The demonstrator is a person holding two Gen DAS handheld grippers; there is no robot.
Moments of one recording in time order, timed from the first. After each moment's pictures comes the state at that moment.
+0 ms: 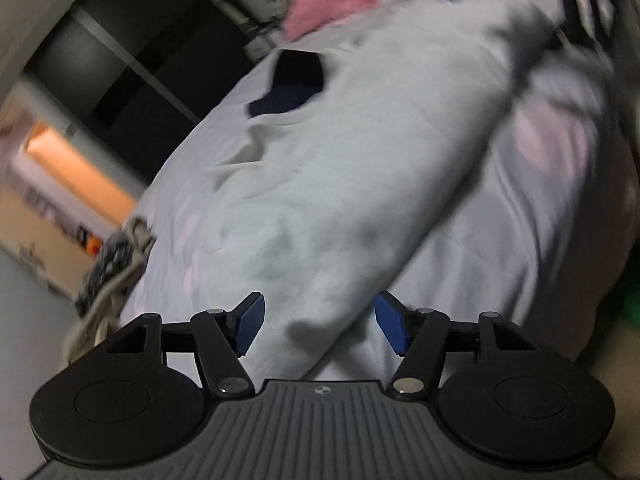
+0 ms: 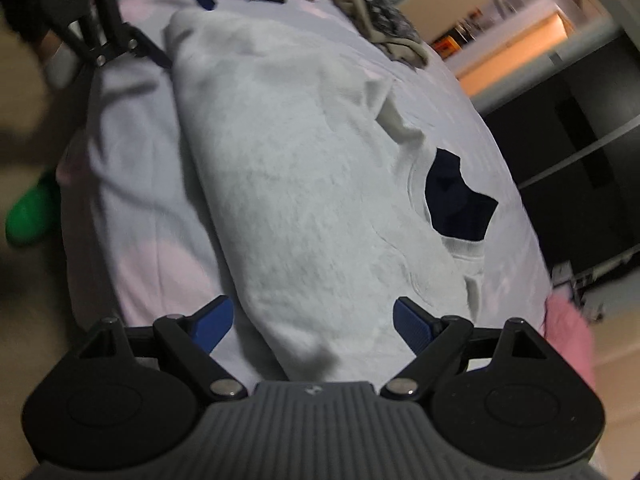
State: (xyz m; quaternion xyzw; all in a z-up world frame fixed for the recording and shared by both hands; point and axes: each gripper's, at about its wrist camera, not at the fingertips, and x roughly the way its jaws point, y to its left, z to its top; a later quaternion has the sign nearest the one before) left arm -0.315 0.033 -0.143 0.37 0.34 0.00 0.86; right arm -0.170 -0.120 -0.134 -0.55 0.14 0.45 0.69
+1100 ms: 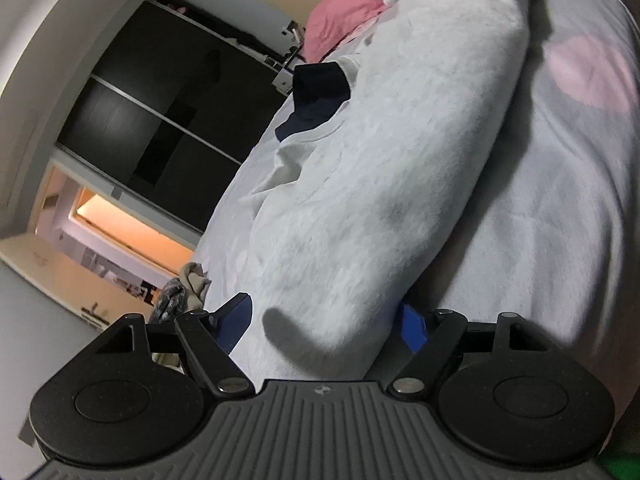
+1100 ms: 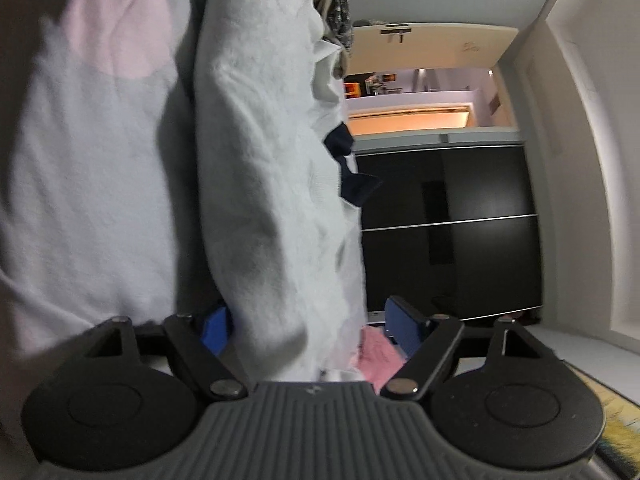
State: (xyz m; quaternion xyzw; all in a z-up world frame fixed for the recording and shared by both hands) left arm -0.307 0.043 -0.167 0.45 0.27 0.06 0.85; right arm -0.146 -0.202 -0.227 -0.67 -0.11 0.25 0.69
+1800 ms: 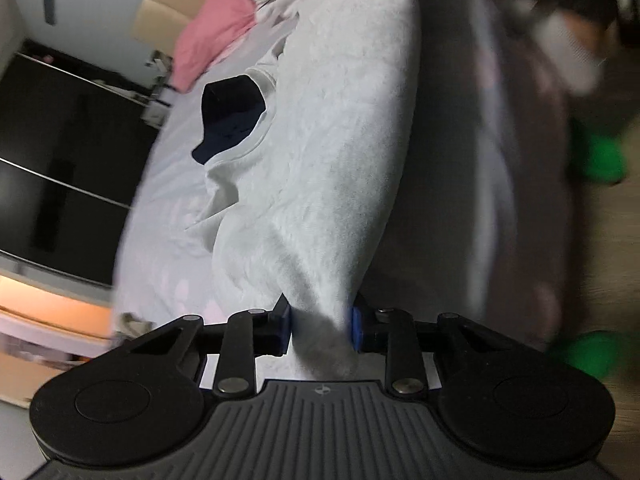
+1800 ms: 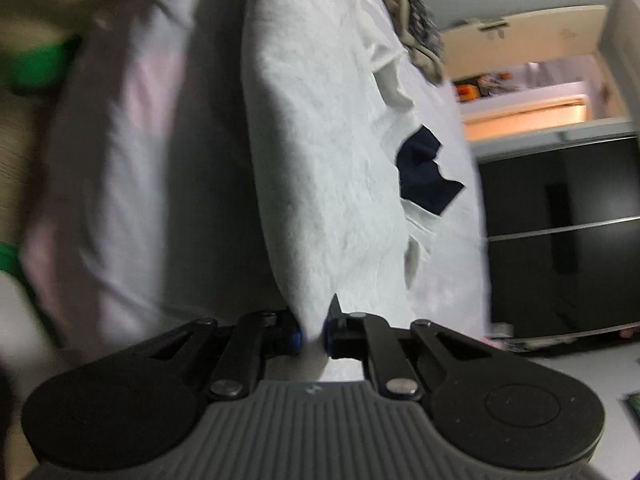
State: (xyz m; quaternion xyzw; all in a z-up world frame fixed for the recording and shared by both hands) left arm -0.362 0.076 -0.088 0.50 0.34 -0.17 0.78; right arm -0.152 -0.210 -0.115 -0.64 0.06 0.47 0.61
